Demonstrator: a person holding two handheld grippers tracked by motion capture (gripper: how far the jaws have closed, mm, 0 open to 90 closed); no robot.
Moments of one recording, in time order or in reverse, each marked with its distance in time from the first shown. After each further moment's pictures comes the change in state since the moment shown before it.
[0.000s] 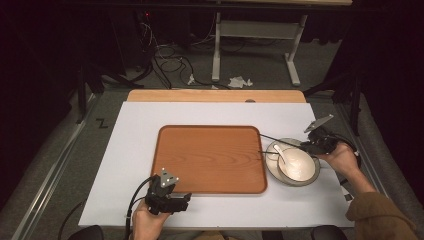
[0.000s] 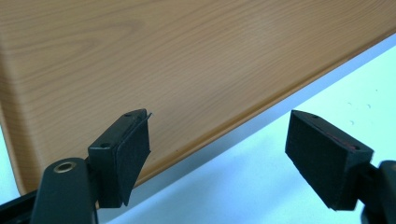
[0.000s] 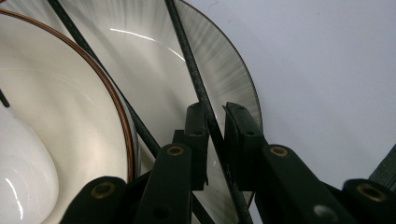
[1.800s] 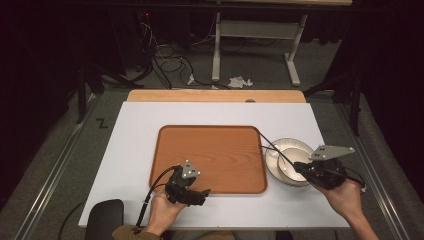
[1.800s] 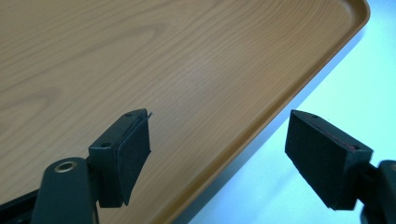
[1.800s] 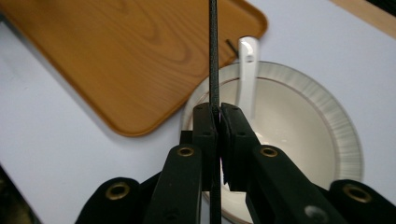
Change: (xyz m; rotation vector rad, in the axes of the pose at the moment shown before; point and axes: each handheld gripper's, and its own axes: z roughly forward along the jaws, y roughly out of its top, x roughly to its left) left arm -0.020 0.038 0.031 0.001 -0.152 0.151; right arm 0.129 -0.020 -0.088 -0.276 -0.019 0.061
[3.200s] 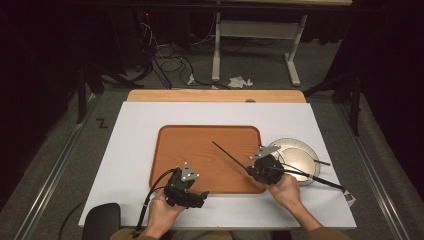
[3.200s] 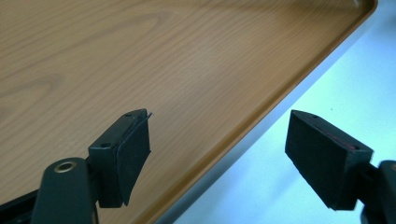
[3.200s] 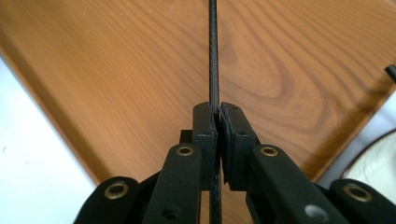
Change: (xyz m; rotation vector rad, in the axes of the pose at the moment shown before) left arm -0.002 -0.008 -0.003 0.015 0.026 -0.015; right arm 0.057 0.038 0.129 0.114 0.104 -0.008
